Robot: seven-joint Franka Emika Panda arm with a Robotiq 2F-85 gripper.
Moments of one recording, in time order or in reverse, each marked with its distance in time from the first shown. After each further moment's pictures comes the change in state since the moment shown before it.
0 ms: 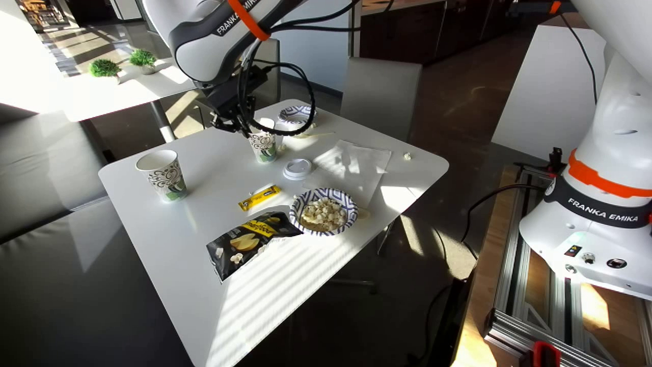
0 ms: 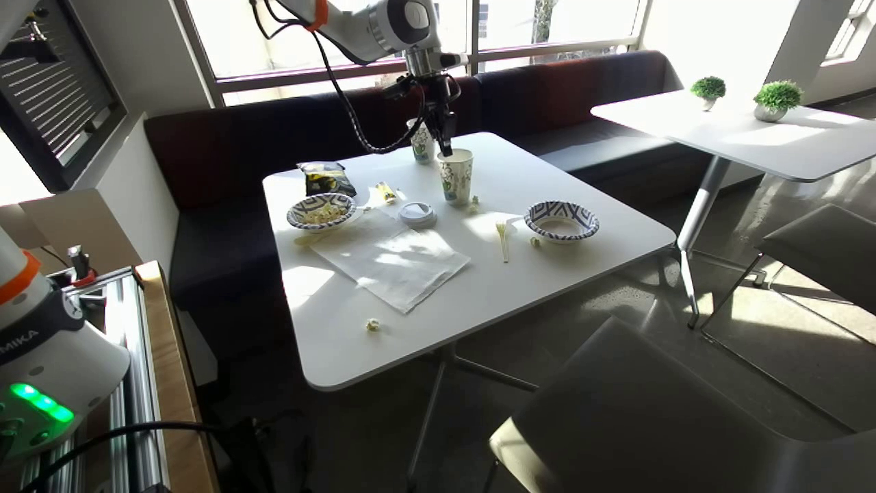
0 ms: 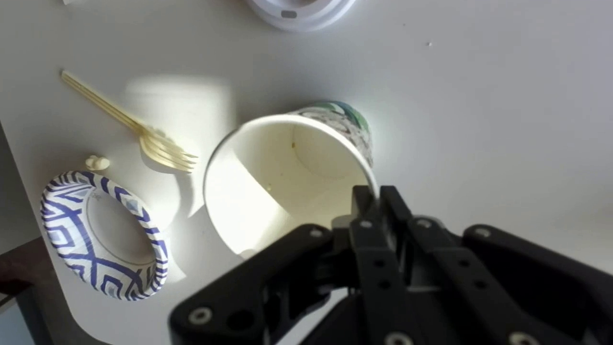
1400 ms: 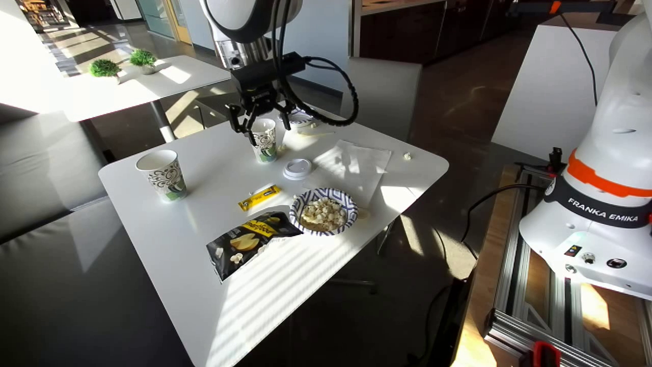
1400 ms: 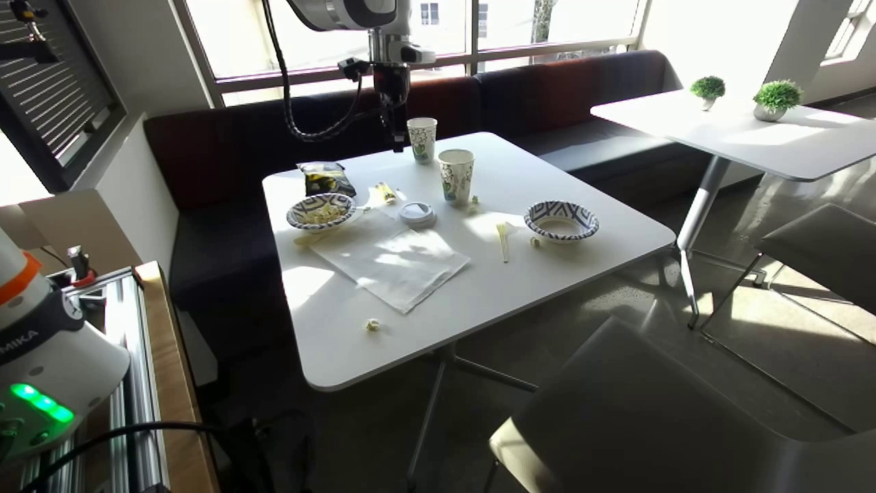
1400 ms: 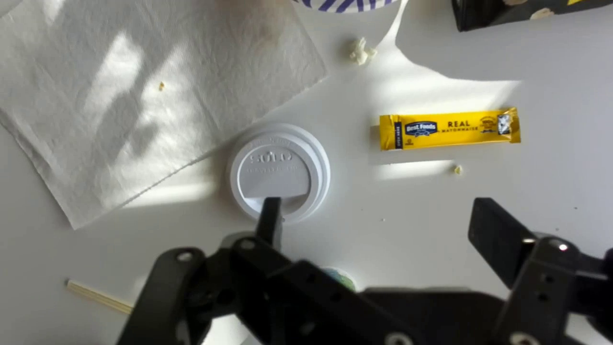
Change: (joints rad) arm -0.072 -0.397 0.089 -0.556 0.236 0.110 0.041
